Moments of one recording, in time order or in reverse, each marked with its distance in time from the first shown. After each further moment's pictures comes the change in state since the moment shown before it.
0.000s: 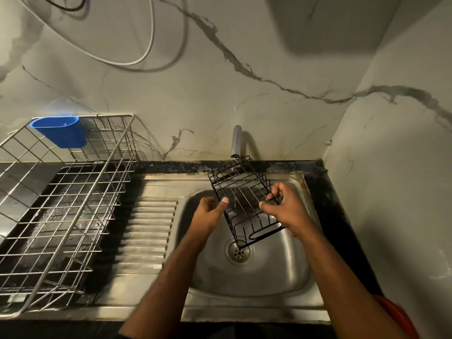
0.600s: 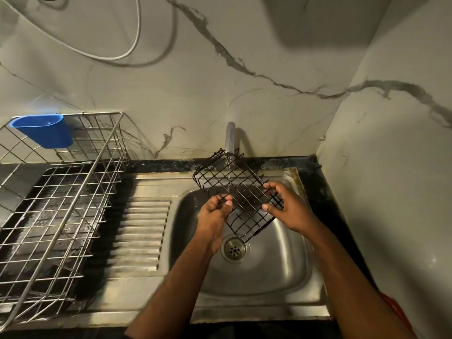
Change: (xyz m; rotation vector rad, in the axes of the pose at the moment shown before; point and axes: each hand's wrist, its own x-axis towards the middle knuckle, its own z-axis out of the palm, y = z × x) left_hand -0.003 0.001 0.032 -0.455 -0.048 -0.085; right_hand -0.005 0.009 -0.027 -0.304 -0.169 -0.085
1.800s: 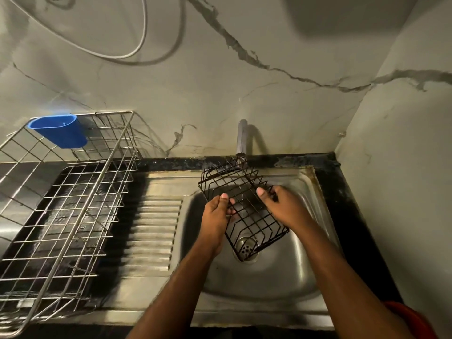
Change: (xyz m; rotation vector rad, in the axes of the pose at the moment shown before) left_hand -0.003 0.021 -0.005 0.158 0.057 0.095; right_hand 0.038 -0.017 0.038 -0.078 -0.022 0.238
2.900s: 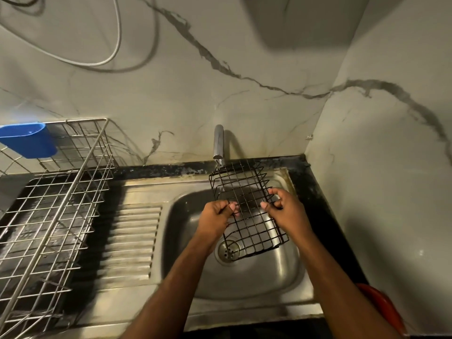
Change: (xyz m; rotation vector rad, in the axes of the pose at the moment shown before) left_hand -0.011 -0.002 0.027 0.347 -0.192 0.063; right_hand -0.034 0.047 -0.019 0.222 0.250 0.027
